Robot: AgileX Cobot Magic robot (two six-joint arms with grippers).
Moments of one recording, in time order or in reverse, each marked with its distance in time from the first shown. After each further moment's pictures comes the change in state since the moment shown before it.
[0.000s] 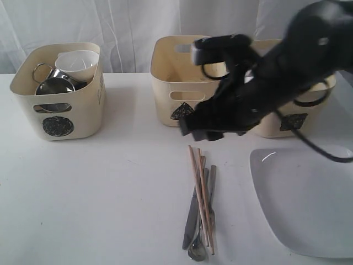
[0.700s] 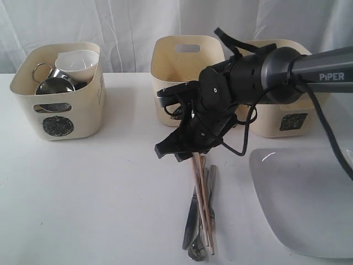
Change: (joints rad) left arm 0.000 0.000 0.000 0.000 0.002 0.000; right arm 0.035 0.419 -0.185 -0.160 -0.067 0.130
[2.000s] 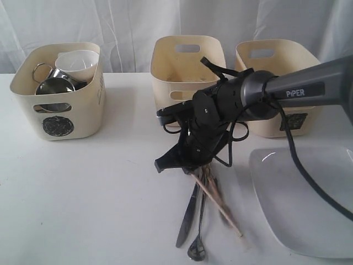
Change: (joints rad) left arm 0.000 0.000 0.000 0.000 0.000 0.000; right arm 0.000 0.123 -0.008 0.000 -0.060 0.004
